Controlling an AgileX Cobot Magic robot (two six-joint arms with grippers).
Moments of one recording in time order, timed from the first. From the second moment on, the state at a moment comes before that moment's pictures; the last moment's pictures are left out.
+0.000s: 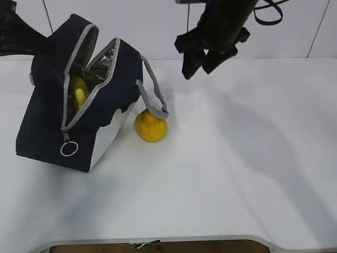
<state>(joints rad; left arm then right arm) 0.09 1.72 -1.35 -1.07 1.04 0.78 0.35 2.14 -2.12 0.19 1.25 -0.19</state>
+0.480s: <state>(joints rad) 0.10 1.72 -1.35 -0.90 0.94 0.59 0.37 2.04 -1.95 0.24 1.25 -0.19</state>
